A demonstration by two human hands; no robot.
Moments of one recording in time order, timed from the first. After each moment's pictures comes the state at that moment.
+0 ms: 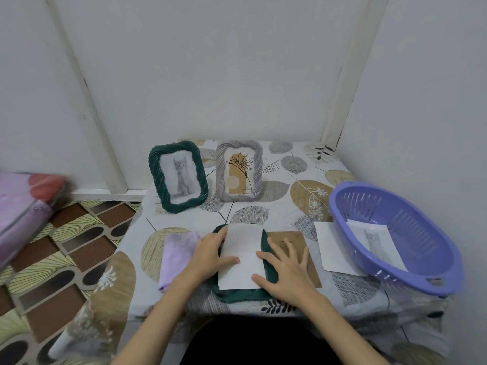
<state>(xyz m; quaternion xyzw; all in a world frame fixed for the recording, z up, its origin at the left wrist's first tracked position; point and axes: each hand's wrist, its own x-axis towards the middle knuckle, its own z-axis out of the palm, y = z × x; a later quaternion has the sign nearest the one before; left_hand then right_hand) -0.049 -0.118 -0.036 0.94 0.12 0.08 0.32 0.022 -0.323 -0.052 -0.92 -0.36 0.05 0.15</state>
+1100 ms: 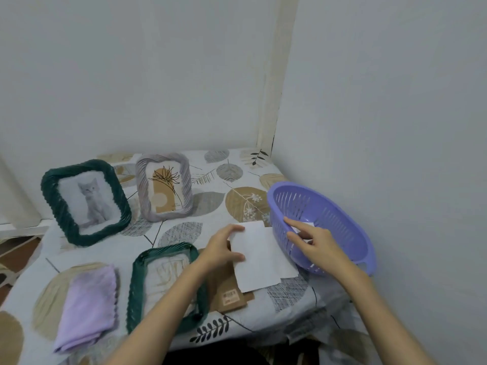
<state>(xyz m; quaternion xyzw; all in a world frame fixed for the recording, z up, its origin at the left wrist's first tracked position) 0.071 -0.239 -0.010 0.87 0.02 0.00 0.49 0.106 -0.477 0.038 -0.89 -0.21 0.01 0.39</state>
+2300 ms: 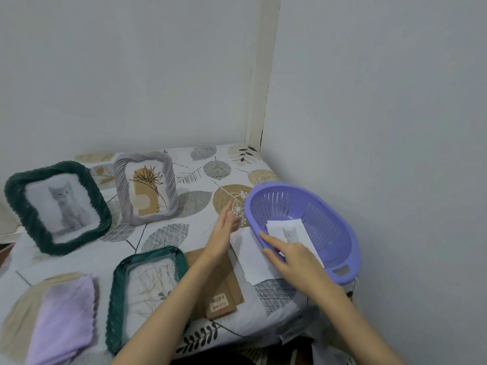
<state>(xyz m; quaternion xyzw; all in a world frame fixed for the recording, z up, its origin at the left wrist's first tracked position) 0.108 -0.274 -0.012 0.69 0.08 0.04 0.71 0.081 -0.459 0.026 -0.94 -0.26 -0.01 0.23</state>
